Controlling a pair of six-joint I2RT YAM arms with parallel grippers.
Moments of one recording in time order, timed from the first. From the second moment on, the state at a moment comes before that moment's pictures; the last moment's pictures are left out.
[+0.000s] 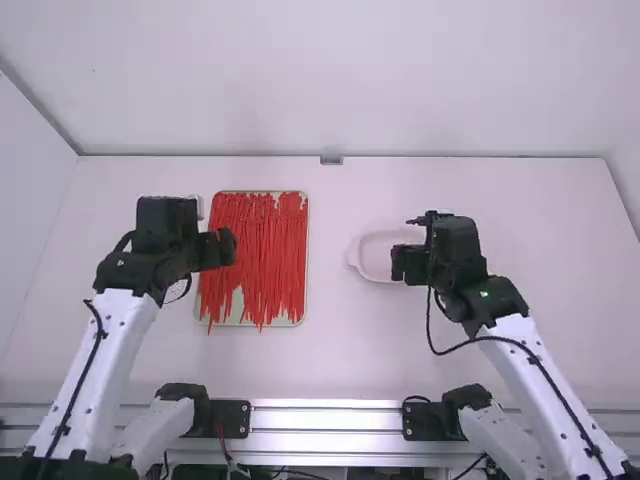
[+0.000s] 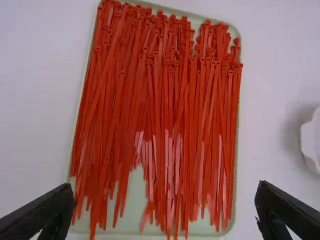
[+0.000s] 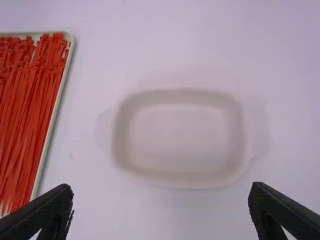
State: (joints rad) left arm 0.00 1.08 1.00 -0.83 0.10 -0.24; right arm 0.31 1.02 0.83 -0.62 0.02 0.21
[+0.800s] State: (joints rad) left arm 0.00 1.16 1.06 -0.82 0.13 -0.25; right arm 0.32 1.07 0.87 -0.62 0.02 0.23
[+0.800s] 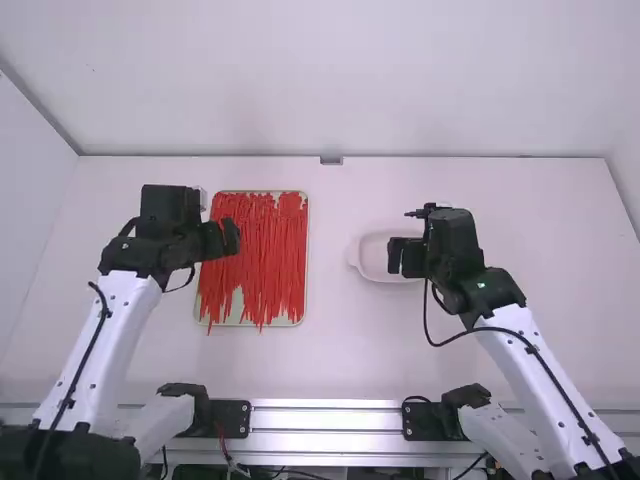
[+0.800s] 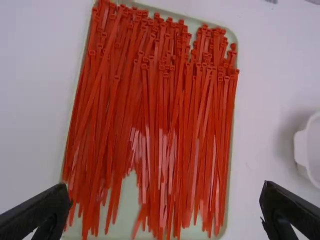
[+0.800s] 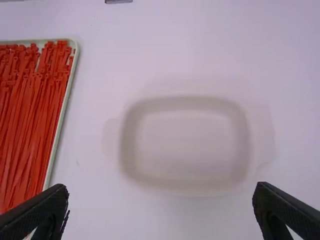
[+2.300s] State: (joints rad) left arm -0.12 2.00 1.53 -0.49 0.15 -0.21; right arm 0.32 1.07 0.87 -0.64 0.03 0.23
